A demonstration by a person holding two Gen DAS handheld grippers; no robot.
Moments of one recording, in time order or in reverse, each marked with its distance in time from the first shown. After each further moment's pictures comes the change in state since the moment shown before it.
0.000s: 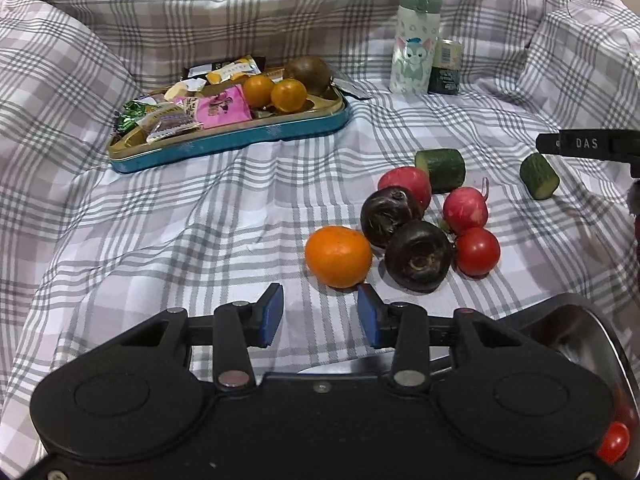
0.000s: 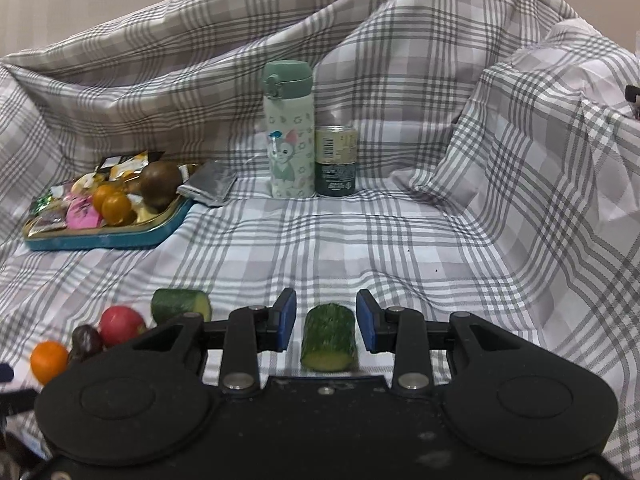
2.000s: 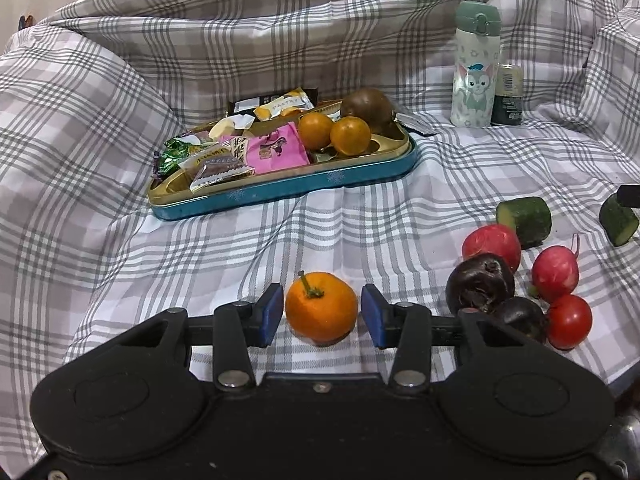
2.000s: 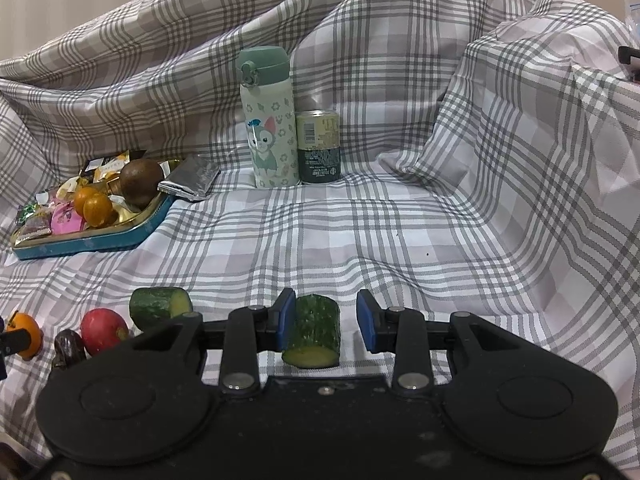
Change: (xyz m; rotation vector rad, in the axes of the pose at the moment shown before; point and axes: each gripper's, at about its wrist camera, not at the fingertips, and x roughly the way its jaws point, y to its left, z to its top) left arm 0.029 0.021 0.026 0.003 -0.099 0.157; right arm 0.014 -0.012 -0.004 0.048 0.028 -0.014
